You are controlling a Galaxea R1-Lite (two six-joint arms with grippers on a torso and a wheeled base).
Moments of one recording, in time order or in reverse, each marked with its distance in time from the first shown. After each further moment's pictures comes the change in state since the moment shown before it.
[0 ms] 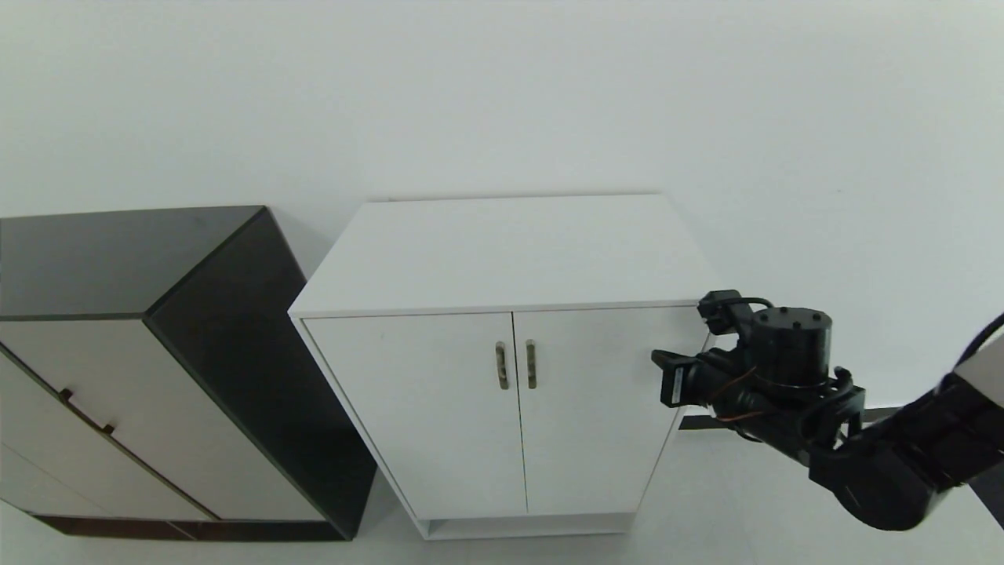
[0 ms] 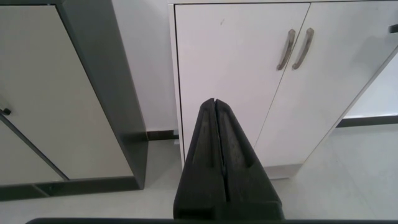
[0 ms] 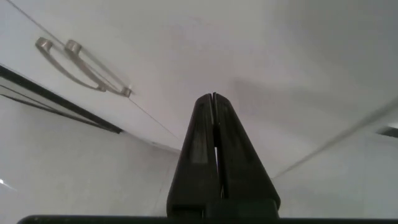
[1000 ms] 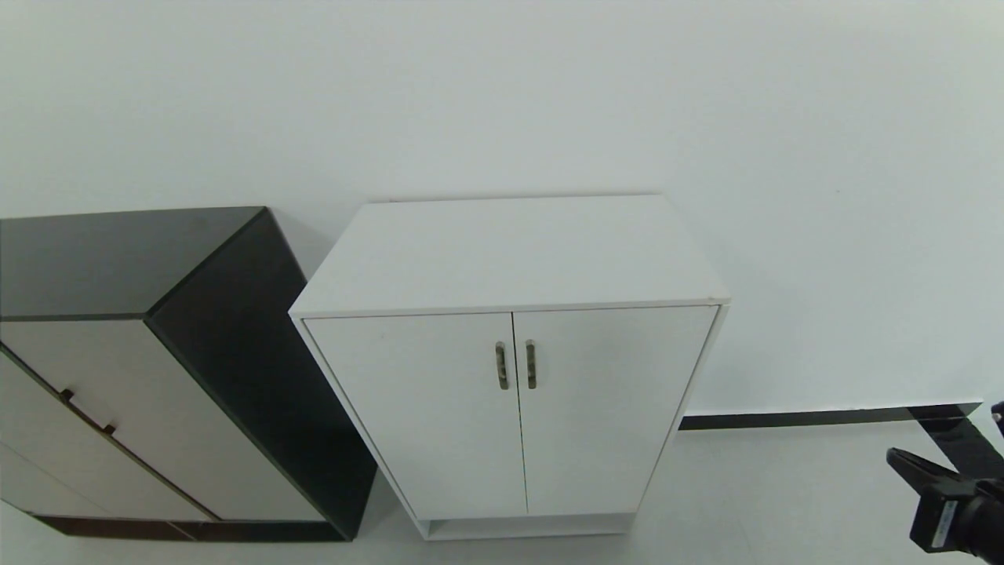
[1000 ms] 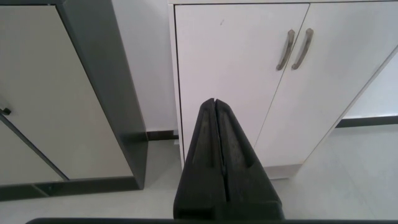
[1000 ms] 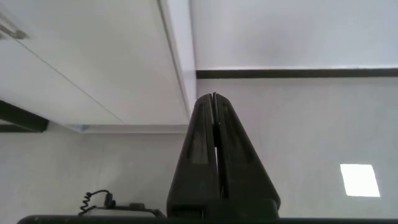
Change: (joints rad) left arm 0.000 0.000 0.000 0.000 0.000 -0.003; right arm -0.243 -0.694 0.680 0.067 -0.148 -0.096
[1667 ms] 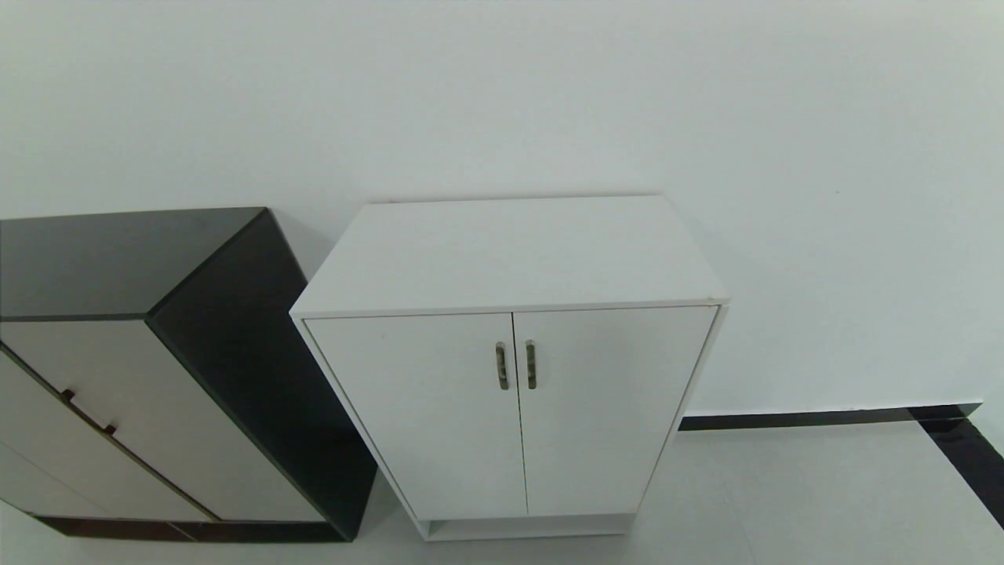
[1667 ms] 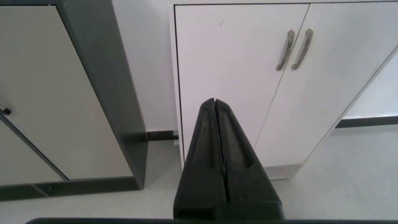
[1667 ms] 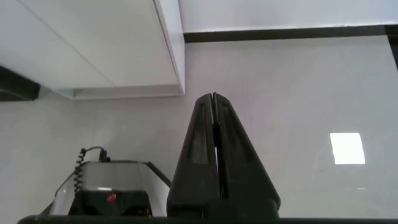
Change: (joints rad) left arm 0.000 0.000 0.000 0.000 0.000 0.000; right arm -0.036 -0.704 0.003 0.805 0.032 -0.008
